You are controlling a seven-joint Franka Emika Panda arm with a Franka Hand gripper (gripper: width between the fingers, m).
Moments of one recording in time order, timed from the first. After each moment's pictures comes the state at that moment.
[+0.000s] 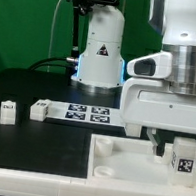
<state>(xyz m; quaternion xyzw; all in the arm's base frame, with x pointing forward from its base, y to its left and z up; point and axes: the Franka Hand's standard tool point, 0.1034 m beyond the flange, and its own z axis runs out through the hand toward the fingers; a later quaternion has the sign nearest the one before) 0.625 0.122 0.063 -0.99 0.15 -0.03 0.06</state>
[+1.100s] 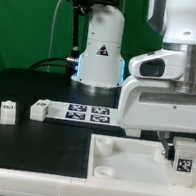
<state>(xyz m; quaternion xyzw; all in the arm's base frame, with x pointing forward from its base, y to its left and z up) 0.627 0.120 0.064 -1.00 0.04 -0.04 0.04</state>
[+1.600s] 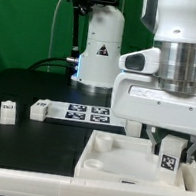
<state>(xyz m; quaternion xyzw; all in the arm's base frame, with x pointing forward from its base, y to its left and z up) 0.624 0.102 0.063 -0.96 0.28 -0.04 0.04</state>
